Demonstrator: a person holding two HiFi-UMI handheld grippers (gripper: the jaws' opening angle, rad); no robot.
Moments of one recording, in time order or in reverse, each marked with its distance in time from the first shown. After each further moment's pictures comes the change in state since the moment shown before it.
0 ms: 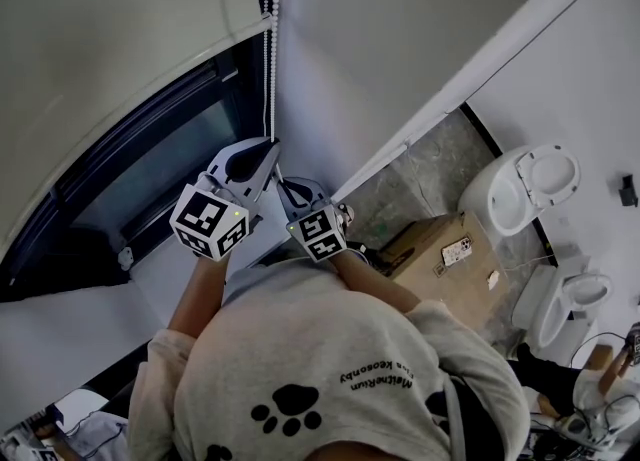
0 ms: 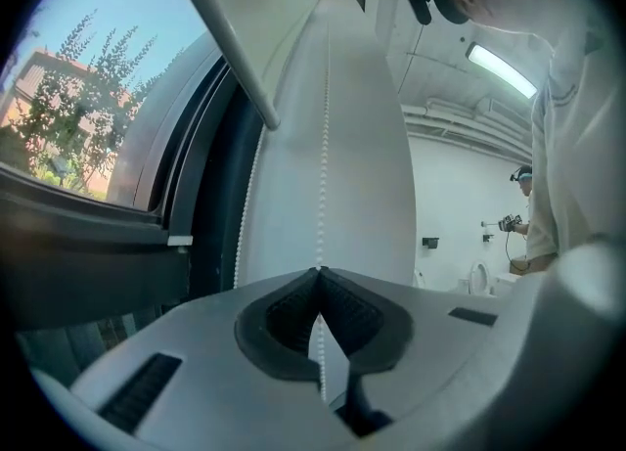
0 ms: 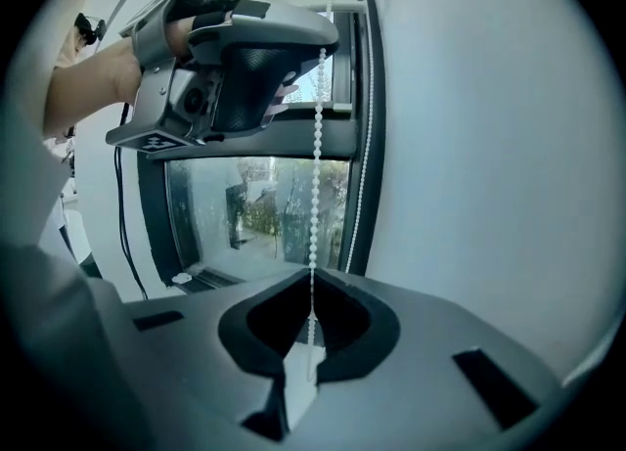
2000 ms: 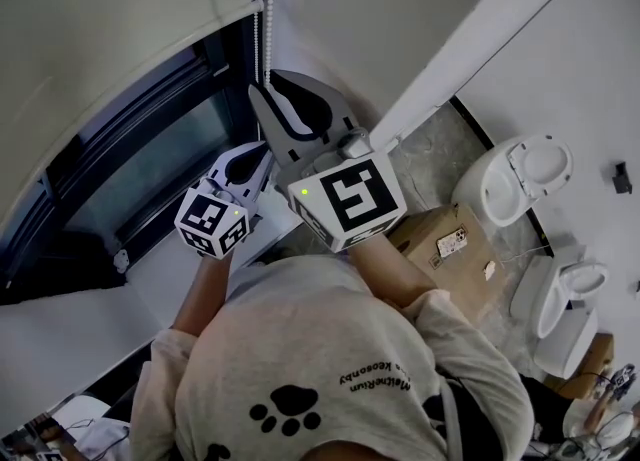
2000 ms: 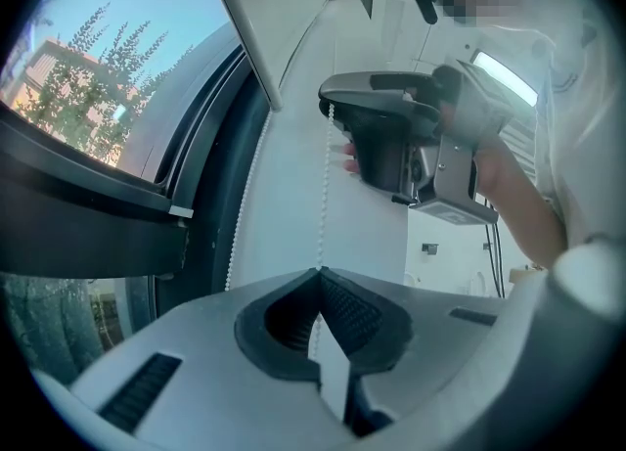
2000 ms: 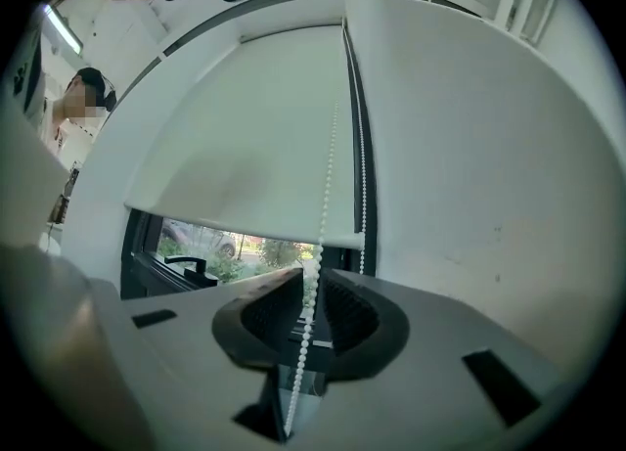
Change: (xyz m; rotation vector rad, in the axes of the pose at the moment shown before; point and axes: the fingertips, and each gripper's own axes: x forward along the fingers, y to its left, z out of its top) left arm -0.002 -0.008 -0.026 -0.045 -0.018 0.001; right arm -0.125 -0.028 0.310 -0.034 -0.532 -0.067
